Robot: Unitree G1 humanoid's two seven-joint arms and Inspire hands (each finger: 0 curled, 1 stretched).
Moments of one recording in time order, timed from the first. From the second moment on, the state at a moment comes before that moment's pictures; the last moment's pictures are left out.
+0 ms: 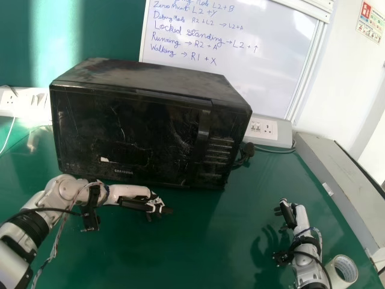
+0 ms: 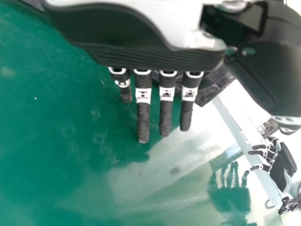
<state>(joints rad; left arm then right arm) -1.05 0.46 -0.33 1.01 0.23 -0.34 -0.74 -0.98 -0.58 0.00 1.33 -0.32 -0.20 -0.11</state>
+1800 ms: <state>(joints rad) -0.64 0.37 0.00 0.25 -0.30 0.22 -0.81 -0.98 -0.58 0.01 1.33 -0.33 -0.20 -0.12</state>
